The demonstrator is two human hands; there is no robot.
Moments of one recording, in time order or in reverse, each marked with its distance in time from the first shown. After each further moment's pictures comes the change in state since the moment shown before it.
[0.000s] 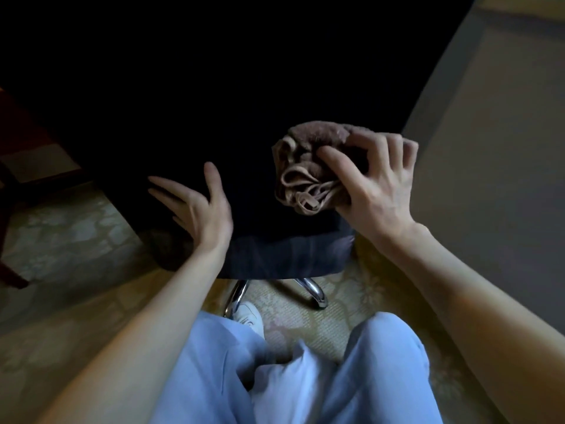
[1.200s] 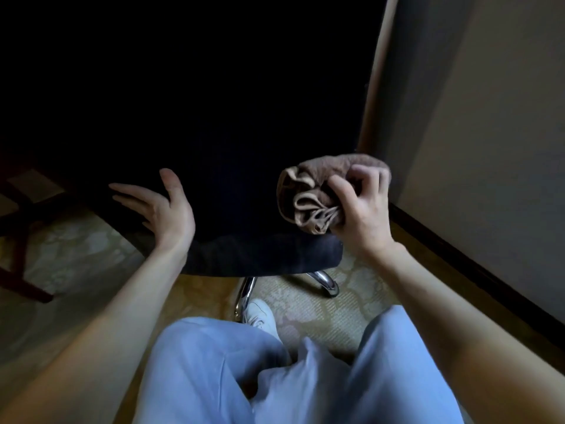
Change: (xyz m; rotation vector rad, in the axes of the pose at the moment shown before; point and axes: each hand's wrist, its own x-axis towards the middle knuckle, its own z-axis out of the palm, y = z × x) left_hand 0.037 -0.013 0.004 0.100 0.014 0.013; right_hand -0.097 0.020 0.058 0.264 -0.047 0.293
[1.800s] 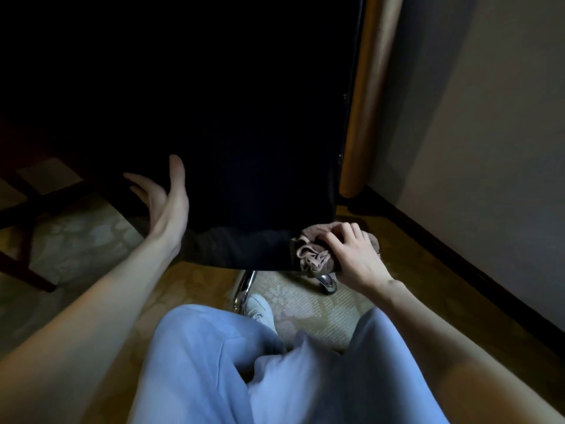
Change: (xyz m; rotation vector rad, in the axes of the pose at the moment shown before) left_hand 0.000 -0.001 -0.022 -0.005 -0.125 -0.064; right_hand -0.087 -0.002 -0.005 -0.075 -0.677 0.041
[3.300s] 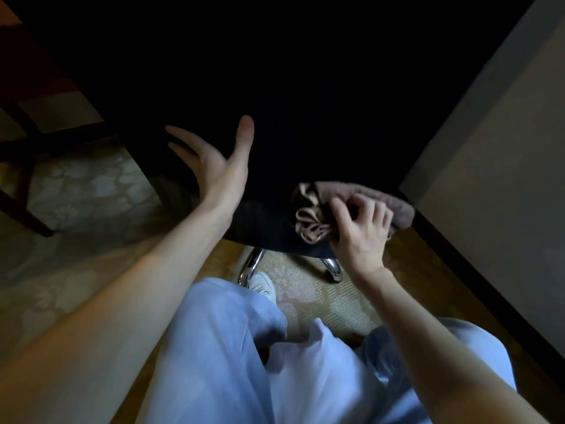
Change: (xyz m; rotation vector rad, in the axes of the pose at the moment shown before) left_hand -0.003 -0.006 0.012 -0.145 -0.055 0.054; right_hand 0.055 -0.065 0.025 -0.171 0.563 0.009
